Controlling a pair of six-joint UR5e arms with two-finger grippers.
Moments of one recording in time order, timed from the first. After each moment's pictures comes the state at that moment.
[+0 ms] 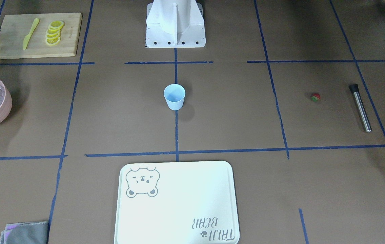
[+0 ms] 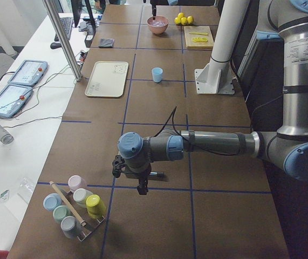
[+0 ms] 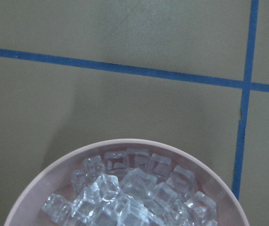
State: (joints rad) left arm -1.52 -1.47 -1.68 -1.45 -2.38 0.08; right arm 1.20 -1.72 1.77 -1.22 2.21 0.41
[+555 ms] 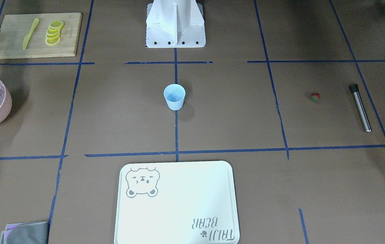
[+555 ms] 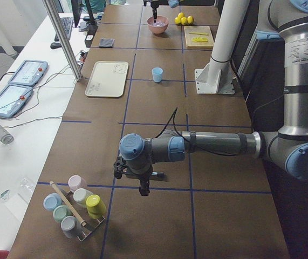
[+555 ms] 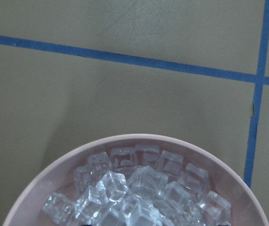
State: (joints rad) left arm -1.52 -1.46 -1.68 -1.45 -2.38 0.08; right arm 1.16 -1.72 1.75 -1.21 2.19 0.42
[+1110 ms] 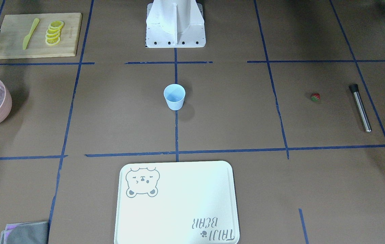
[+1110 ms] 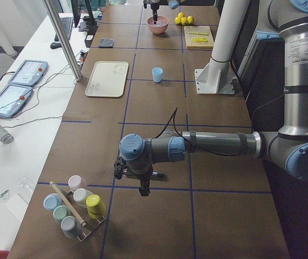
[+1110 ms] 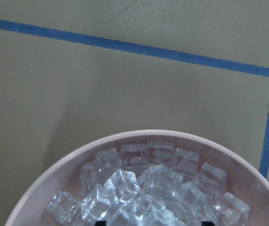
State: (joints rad) left arm -1.52 -1.46 -1.68 -1.45 -2.38 0.08; right arm 1.14 -1.71 1.74 -1.21 2.19 0.42
